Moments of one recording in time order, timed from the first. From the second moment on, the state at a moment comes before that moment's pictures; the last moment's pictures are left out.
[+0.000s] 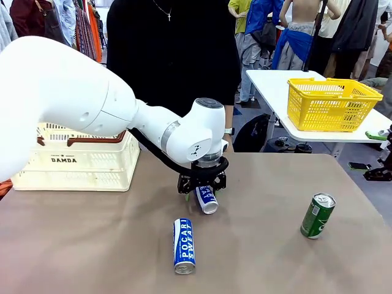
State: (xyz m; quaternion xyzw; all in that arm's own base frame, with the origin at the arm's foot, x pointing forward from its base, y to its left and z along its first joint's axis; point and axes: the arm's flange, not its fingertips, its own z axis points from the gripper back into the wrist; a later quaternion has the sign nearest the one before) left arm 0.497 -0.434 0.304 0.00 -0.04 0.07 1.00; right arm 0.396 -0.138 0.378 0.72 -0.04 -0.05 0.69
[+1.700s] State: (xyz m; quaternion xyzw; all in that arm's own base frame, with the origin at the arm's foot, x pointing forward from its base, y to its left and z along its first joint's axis) left arm 0.335 -0.245 0.561 -0.13 0.00 -0.25 0.96; right arm 0.396 -0.138 0.378 0.72 -0.04 -0.05 0.69
